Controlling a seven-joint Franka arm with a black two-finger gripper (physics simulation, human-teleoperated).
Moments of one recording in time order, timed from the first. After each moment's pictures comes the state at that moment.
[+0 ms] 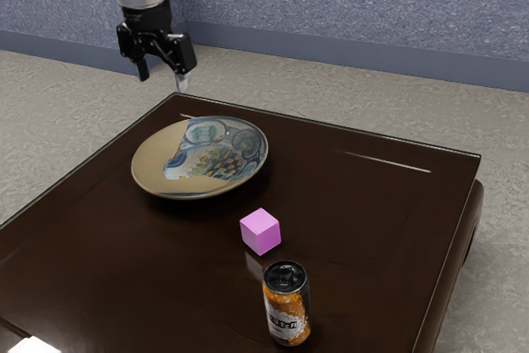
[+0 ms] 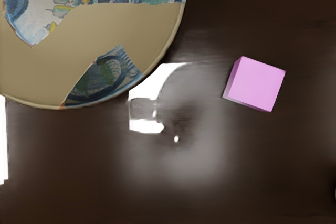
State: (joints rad) arm -0.08 0.06 0.02 -1.46 0.04 1.52 -0.02
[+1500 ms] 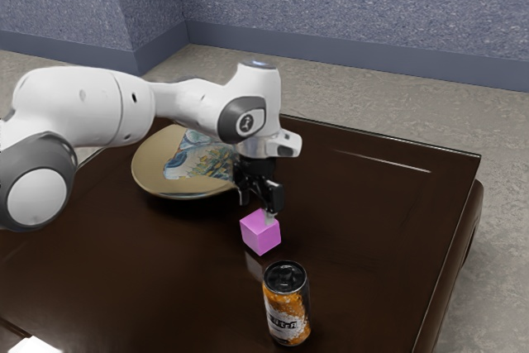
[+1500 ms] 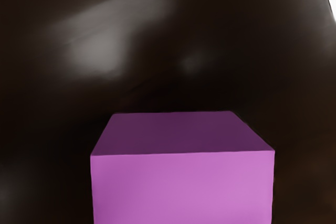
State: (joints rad) arm -0.18 0.58 -0.03 -1.52 0.00 1.91 0.20
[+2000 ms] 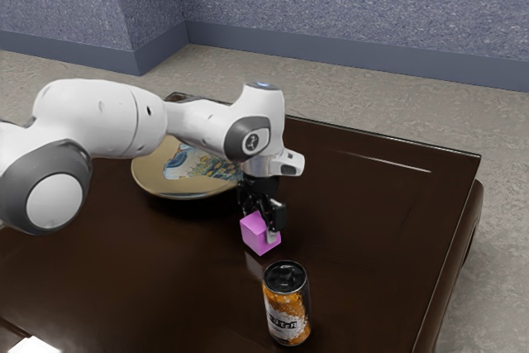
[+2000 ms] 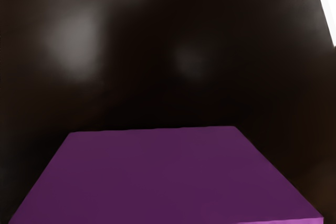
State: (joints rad) arm -0.18 0.65 -0.03 -1.52 -0.03 1.94 0.22
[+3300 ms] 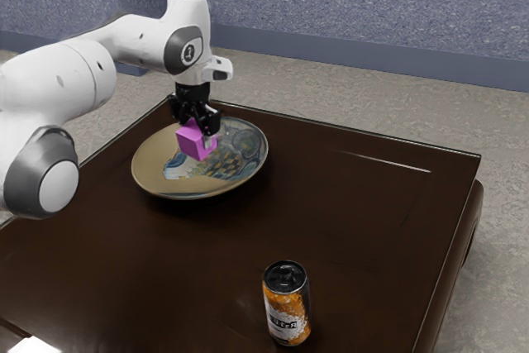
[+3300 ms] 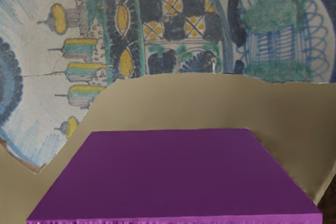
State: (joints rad) arm -0.09 0.67 0.23 -1.15 -0.03 1.75 0.23
